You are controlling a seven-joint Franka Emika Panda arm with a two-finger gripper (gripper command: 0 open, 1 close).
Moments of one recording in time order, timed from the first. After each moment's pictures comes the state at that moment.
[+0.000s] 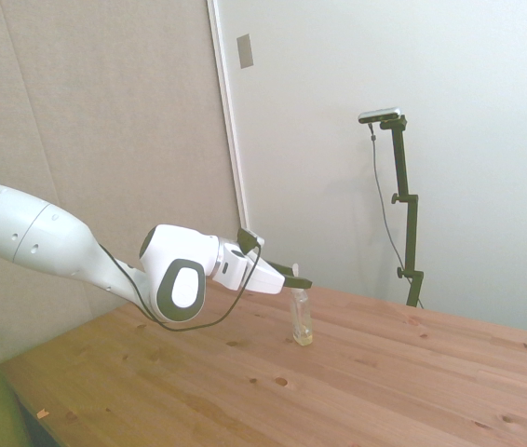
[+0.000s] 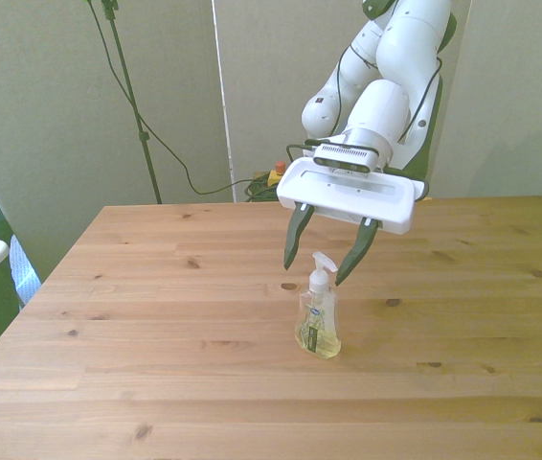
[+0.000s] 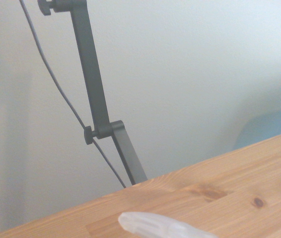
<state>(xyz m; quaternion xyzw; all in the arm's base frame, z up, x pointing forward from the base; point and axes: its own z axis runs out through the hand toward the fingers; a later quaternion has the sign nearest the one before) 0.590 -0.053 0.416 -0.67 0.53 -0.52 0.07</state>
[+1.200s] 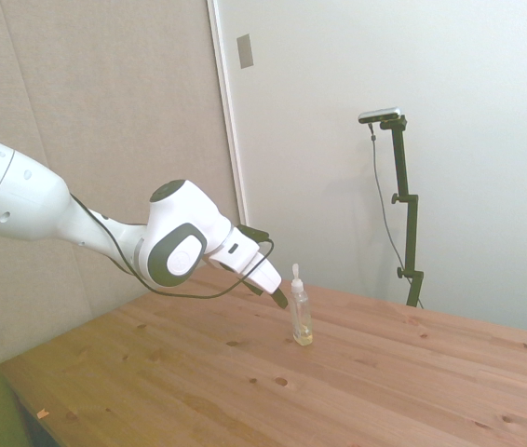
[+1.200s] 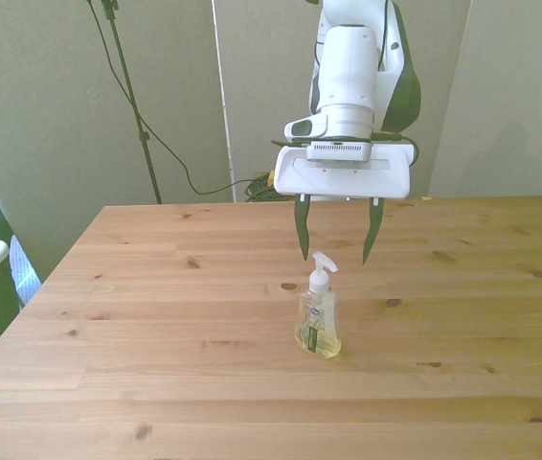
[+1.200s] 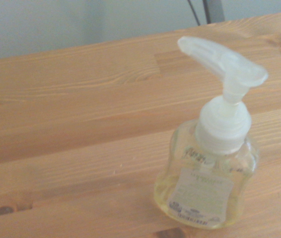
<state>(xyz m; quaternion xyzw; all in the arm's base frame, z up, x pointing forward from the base) 0.563 -0.068 0.442 -0.83 0.48 -0.27 0.10</state>
